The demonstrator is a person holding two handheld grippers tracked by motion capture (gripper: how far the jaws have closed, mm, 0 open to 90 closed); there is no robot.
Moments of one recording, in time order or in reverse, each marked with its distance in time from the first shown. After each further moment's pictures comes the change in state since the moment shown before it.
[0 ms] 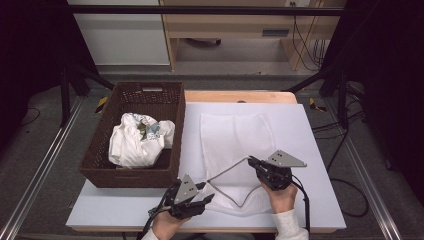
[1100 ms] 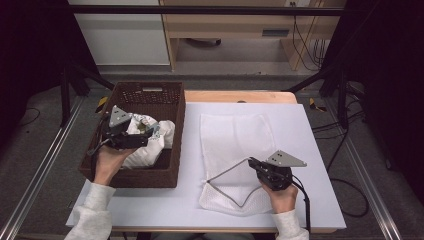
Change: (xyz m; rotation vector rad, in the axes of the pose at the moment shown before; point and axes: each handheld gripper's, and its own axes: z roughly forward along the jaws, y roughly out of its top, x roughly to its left) left arm 0.190 0.049 -0.079 0.034 0.444 -0.143; right arm -0.002 -0.003 0.001 0.032 0.000 0.015
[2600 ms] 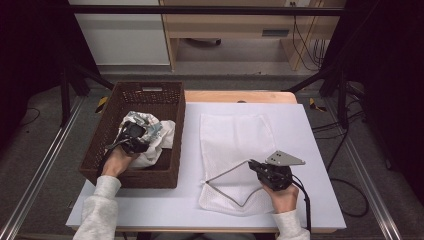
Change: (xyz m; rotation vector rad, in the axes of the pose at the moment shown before) left arm -0.003 -0.031 0.066 0.457 0.065 0.083; right arm -0.004 -0.004 0.003 0.057 0.020 0.008
